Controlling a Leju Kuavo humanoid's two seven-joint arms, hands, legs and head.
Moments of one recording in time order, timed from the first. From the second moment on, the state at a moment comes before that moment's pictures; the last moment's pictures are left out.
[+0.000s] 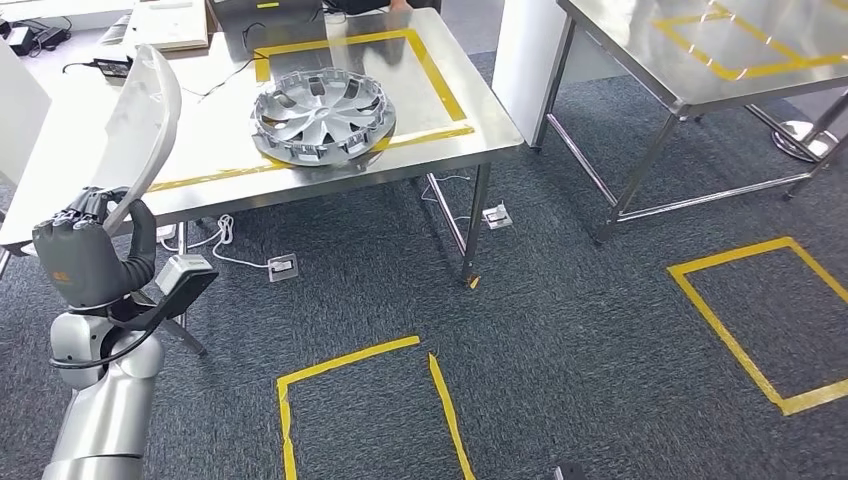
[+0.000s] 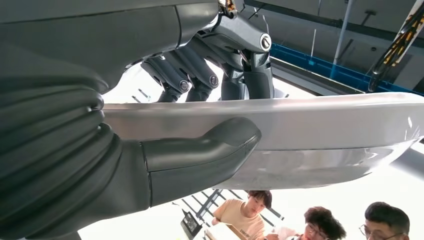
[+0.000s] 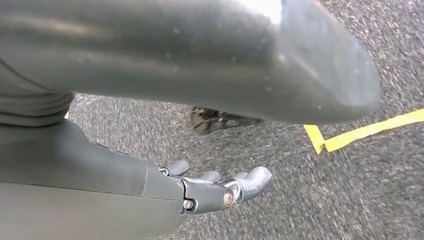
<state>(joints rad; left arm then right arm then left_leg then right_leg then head) -0.47 -0.03 0.00 -1.21 -0.96 0.70 -0.56 -0.07 0.19 -1.00 -0.18 0.75 0.12 -0.19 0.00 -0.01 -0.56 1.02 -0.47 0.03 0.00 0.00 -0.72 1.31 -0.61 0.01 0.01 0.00</state>
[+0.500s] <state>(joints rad) -0.46 -0.04 -0.02 -1.21 -0.99 0.70 -0.52 -0.06 0.19 -1.00 -0.18 0.76 0.12 -0.17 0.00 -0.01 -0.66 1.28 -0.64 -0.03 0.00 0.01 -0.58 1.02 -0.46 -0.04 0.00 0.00</state>
